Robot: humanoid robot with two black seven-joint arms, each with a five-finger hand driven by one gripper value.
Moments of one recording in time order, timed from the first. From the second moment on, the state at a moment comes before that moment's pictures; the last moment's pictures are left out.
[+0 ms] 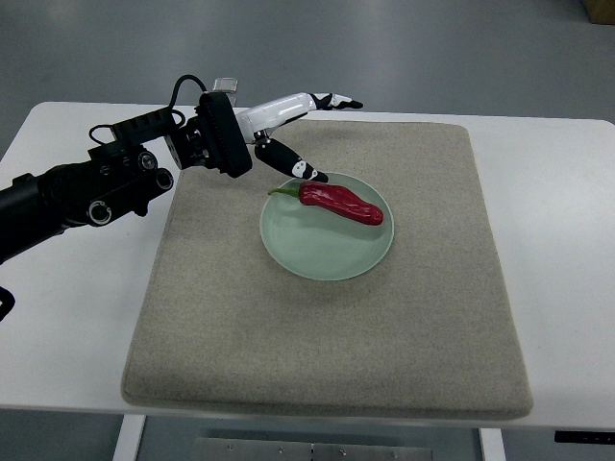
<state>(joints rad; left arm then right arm) -1.10 0.30 -0.23 -0.77 1.04 -0.03 -0.61 0.00 0.00 0.06 0.12 -0.15 0.20 0.07</state>
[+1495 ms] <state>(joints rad) -1.08 0.30 -0.24 -0.44 0.03 -0.05 -0.44 0.00 0.00 0.06 0.12 -0.15 0.20 0.07</state>
